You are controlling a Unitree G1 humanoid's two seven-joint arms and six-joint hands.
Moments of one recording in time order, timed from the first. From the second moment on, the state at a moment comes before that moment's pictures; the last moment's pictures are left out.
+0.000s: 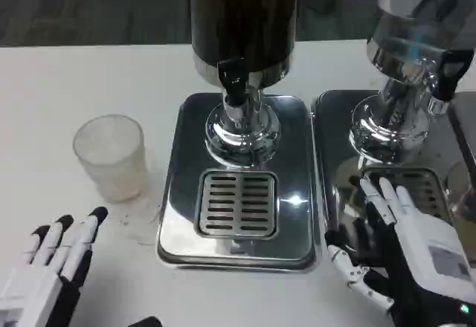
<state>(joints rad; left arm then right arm) 0.57 0.53 0.04 -0.03 0.83 -0.40 0.39 0.34 -0.26 0.28 -0.17 -0.86 0.06 -0.27</state>
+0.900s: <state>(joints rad) 0.51 0.52 0.08 0.08 0.65 -0.58 0.50 0.35 -0.28 0.28 -0.19 -0.83 0.05 -0.26</state>
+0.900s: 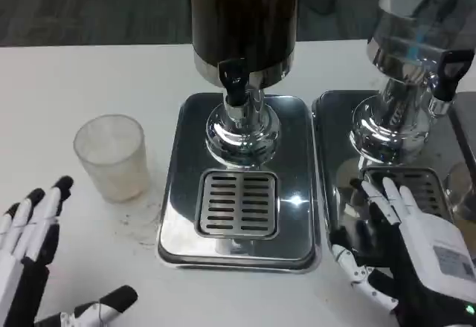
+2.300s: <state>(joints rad) -0.02 0.57 0.02 0.62 0.45 -0.64 0.26 0.34 -0.25 0.28 -0.22 -0.79 0.04 -0.25</state>
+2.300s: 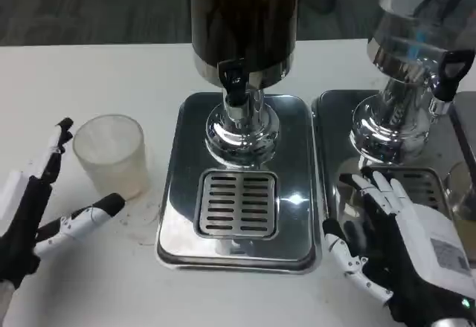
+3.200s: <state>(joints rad) -0.25 0.58 -0.05 0.90 0.44 -0.62 0.19 0.37 -0.24 0.27 -0.22 -0.77 0.02 -0.26</state>
